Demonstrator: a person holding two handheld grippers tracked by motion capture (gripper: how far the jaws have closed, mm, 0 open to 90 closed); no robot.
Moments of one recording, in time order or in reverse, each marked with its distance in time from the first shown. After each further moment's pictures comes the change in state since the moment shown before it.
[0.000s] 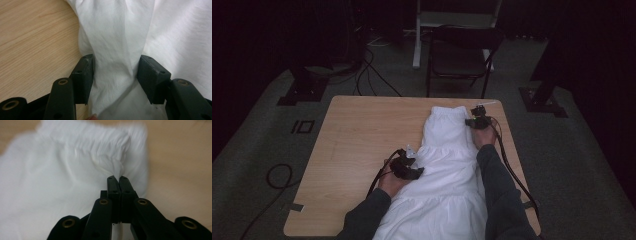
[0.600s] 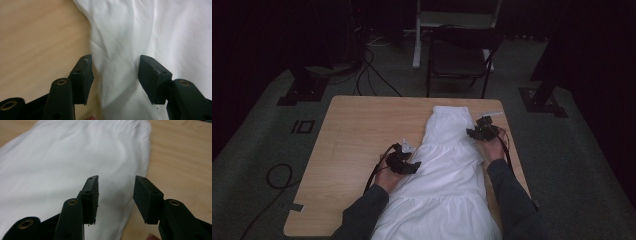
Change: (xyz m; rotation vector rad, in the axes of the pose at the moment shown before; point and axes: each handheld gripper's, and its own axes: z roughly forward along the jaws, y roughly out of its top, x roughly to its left) left arm 0.016 0.017 -0.020 -0.057 0.037 -0.020; right arm 0.015 -0.052 -0.048 -0.038 0.033 -0.064
